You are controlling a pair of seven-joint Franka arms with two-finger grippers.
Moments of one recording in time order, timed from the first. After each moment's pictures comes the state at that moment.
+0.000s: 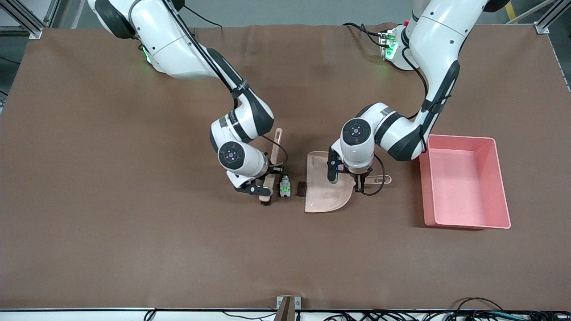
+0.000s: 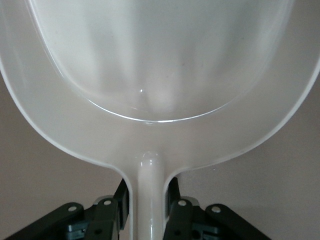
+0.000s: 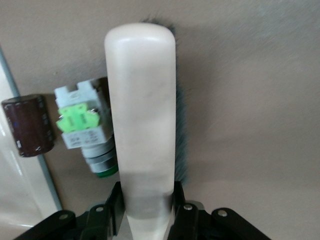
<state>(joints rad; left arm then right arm) -0.31 0.58 -0.24 -1.79 0.49 2.26 0.81 0.62 0.80 0.03 -1.45 0.34 2.20 0.62</state>
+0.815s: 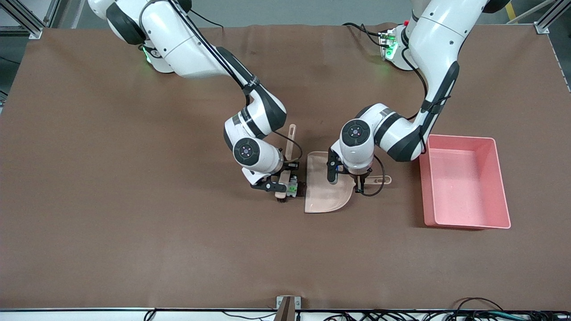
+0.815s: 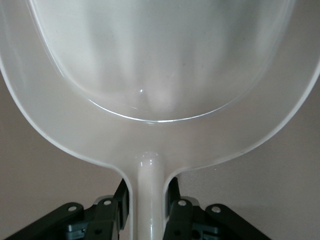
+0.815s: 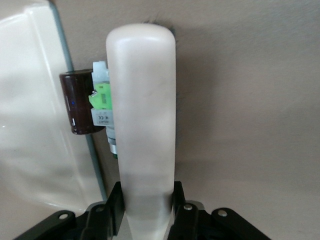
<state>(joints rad) -0.31 0.58 -0.24 -1.78 0.49 2.26 0.81 0.64 0.87 0.07 -1.34 0.35 2.20 0.64</state>
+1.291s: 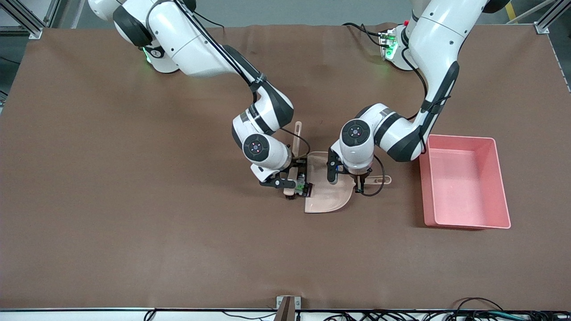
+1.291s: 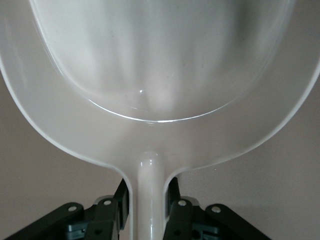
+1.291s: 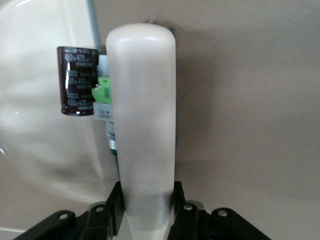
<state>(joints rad) -0.31 0.58 -0.24 -1.78 0.49 2.26 0.81 0.68 0.90 0.07 -1.28 0.35 2.20 0.64</state>
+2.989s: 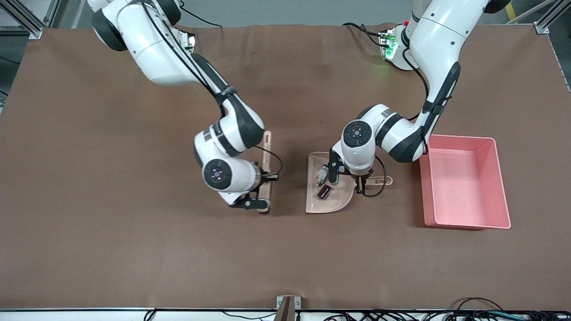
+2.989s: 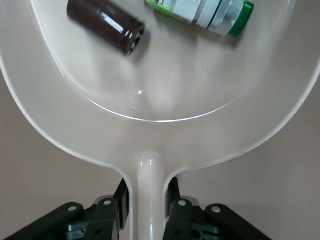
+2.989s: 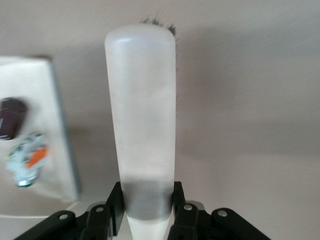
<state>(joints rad) -0.30 0.59 -0.24 -1.78 0.49 2.27 0.82 0.47 0.84 0.07 -1.18 0.25 1.89 0.48</state>
